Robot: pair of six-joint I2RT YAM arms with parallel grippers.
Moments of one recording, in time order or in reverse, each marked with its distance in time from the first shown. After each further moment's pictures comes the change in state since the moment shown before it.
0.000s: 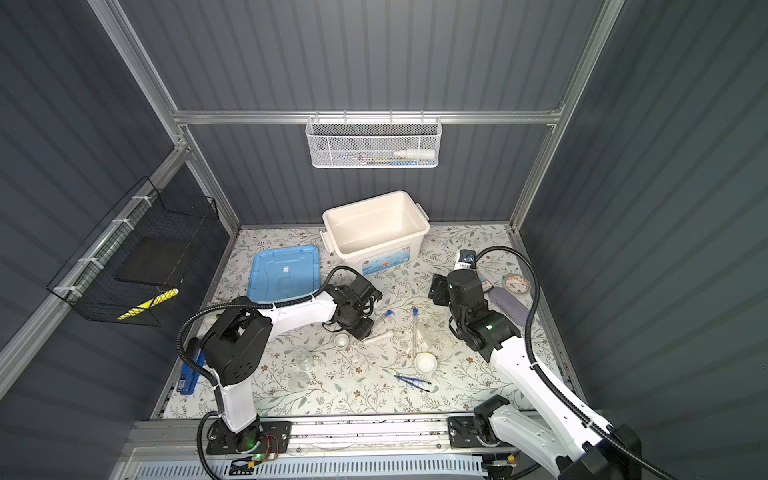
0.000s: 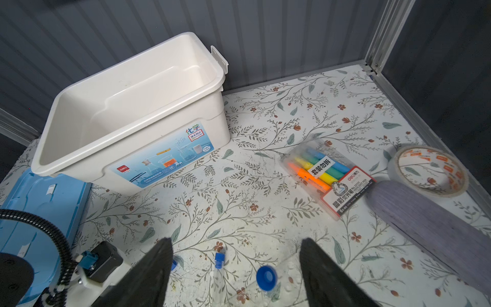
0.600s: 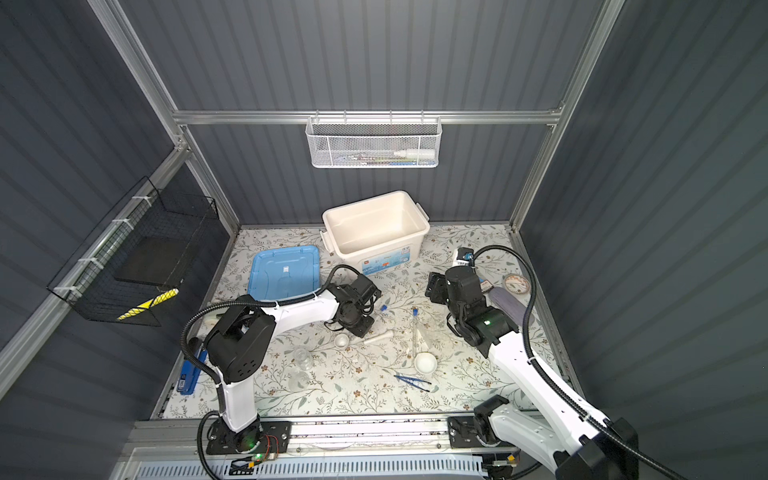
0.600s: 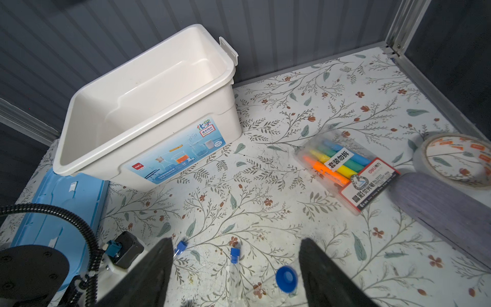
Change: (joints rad) left arm 0.000 0.021 0.026 -0.012 -0.039 -0.034; right arm -0.002 0.040 0.038 -0.019 -0.064 0.068
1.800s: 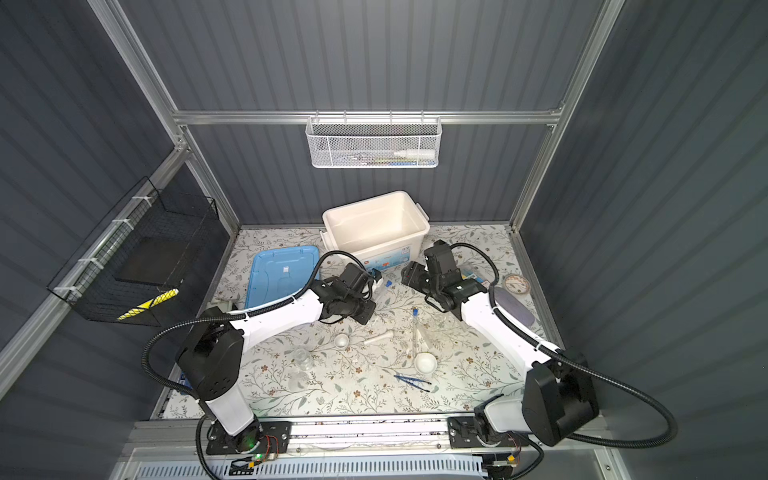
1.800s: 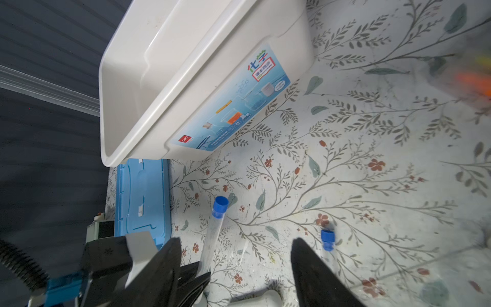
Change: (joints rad) left arm 0.000 -0.181 -0.029 0.166 0.016 -0.007; right arm -0.023 0.370 0.180 0.033 -0.378 0.281
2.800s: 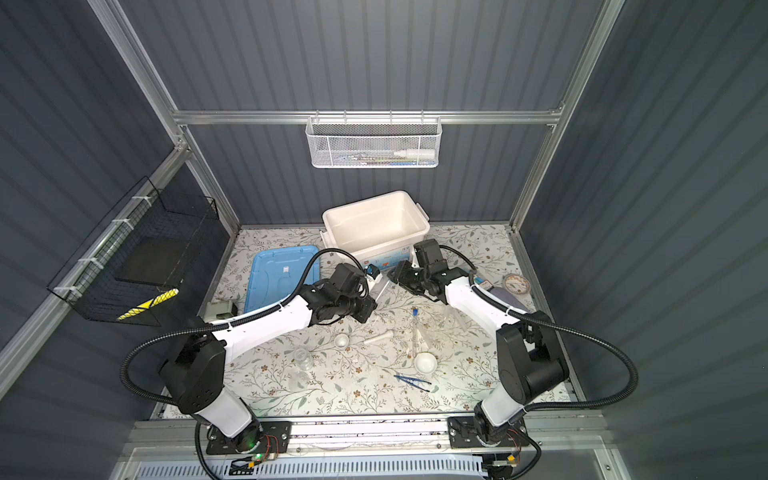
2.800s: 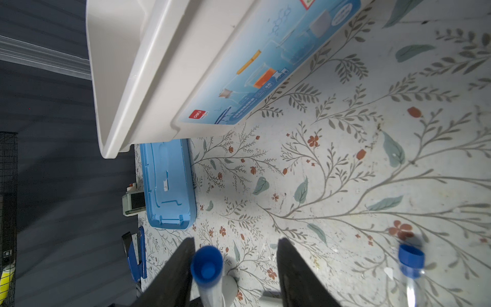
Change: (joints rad) left arm -0.001 -0.102 -0.084 0.132 0.051 0.001; right arm -0.010 0.217 0.097 0.055 -0.232 0.073
